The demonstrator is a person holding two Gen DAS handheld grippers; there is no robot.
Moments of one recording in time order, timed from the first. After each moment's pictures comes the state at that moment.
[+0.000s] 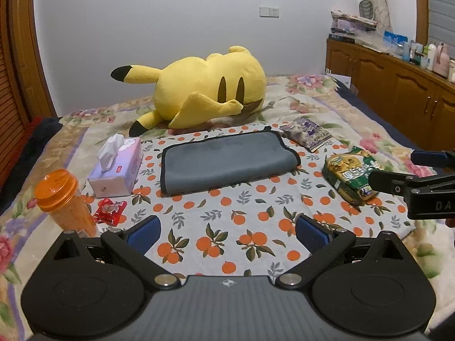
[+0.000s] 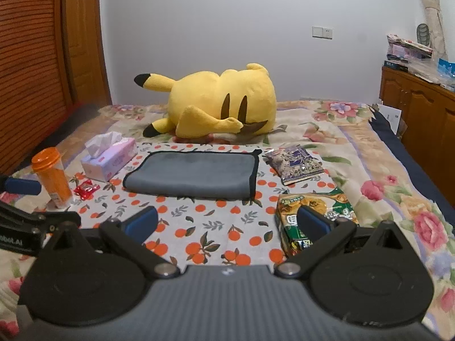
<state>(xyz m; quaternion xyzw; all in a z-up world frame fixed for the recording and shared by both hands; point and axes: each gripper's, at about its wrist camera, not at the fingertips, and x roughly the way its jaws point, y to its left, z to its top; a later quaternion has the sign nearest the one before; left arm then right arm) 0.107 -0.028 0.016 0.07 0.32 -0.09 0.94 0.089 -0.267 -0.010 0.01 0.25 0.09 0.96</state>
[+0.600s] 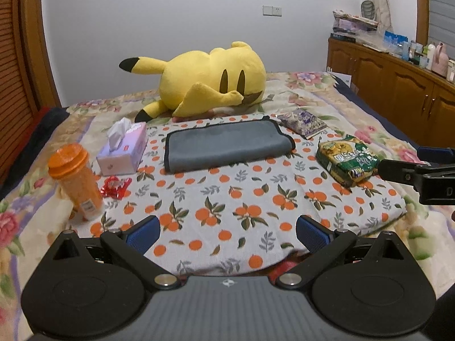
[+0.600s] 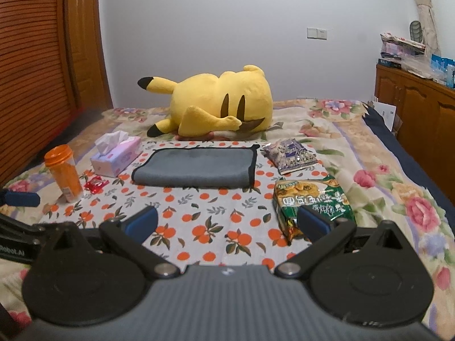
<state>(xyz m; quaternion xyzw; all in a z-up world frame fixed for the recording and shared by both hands) 0.060 -0.023 0.005 0.06 0.33 -0.08 0.94 0.051 -0.274 -0.011 0.02 0.25 0.09 0.96</state>
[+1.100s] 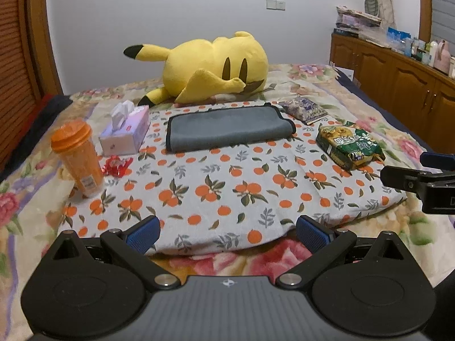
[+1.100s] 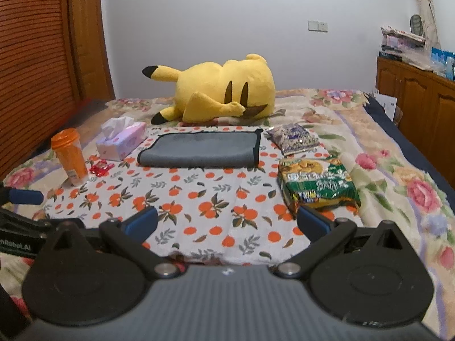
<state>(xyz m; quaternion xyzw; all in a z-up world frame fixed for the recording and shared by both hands) 0.040 -0.018 -0.017 0.05 0.34 -0.08 0.94 0.023 -0.268 -0.034 0.02 0.26 0.09 0.96</state>
